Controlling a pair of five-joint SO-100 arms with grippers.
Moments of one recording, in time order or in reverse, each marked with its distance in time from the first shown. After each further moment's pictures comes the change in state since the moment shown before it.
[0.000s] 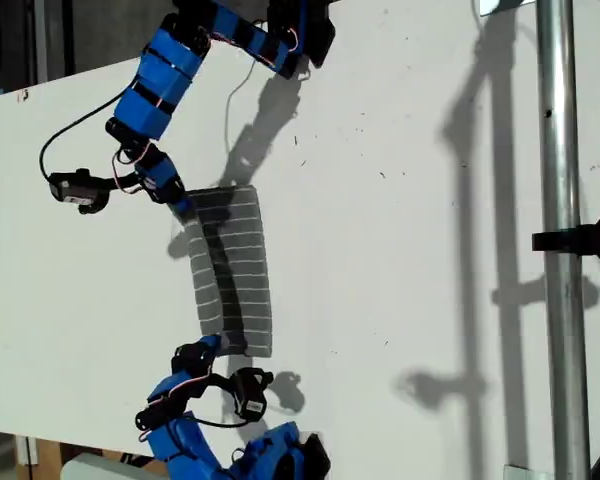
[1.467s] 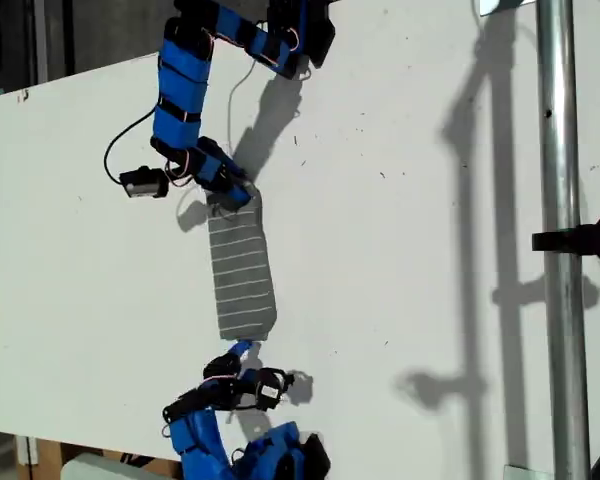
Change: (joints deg) arm 0 0.2 5.9 21.1 2.6 -13.8; arm 1 -3.2 -1.2 22.9 0.0 15.1
